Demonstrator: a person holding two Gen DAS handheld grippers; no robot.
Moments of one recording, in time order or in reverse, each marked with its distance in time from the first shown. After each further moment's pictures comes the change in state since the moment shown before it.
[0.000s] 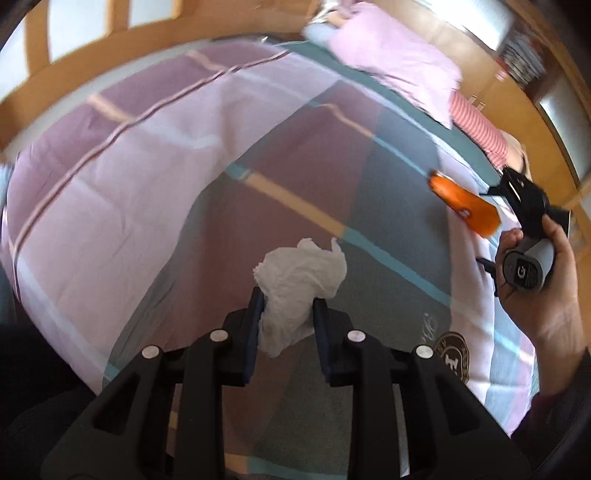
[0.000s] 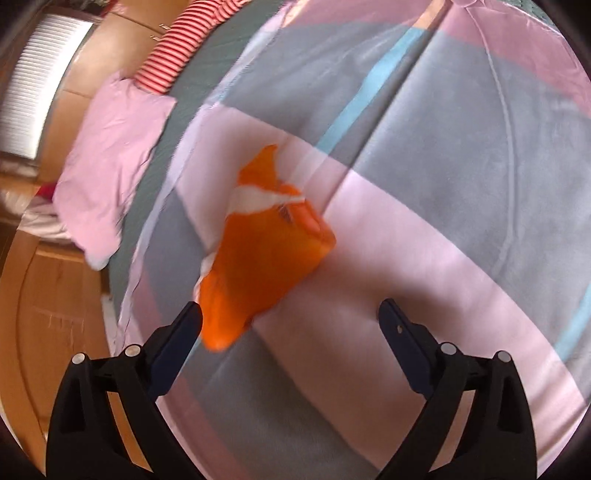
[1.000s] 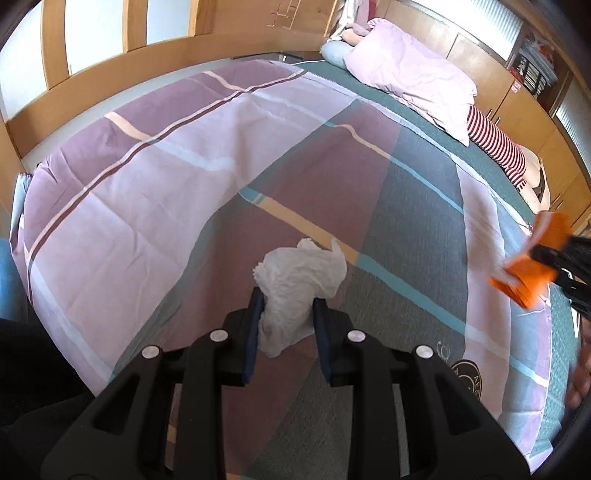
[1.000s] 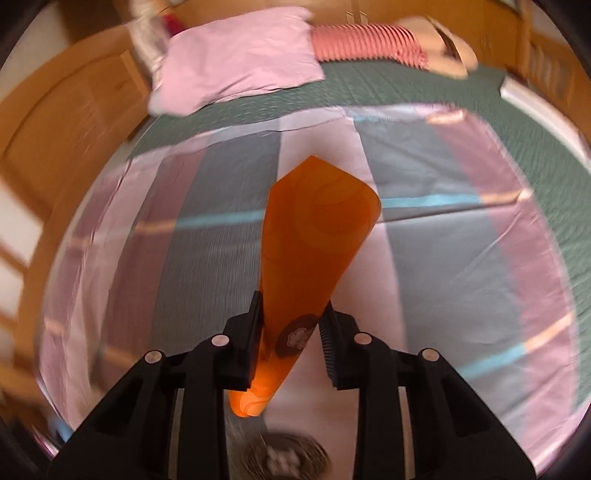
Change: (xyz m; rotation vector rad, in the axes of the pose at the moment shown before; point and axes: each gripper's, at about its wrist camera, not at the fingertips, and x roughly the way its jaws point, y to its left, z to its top) left arm -0.001 -0.009 0.005 0.007 -0.106 0.095; right arm -0.119 0.031 -0.072 -0.899 -0.011 -0.106
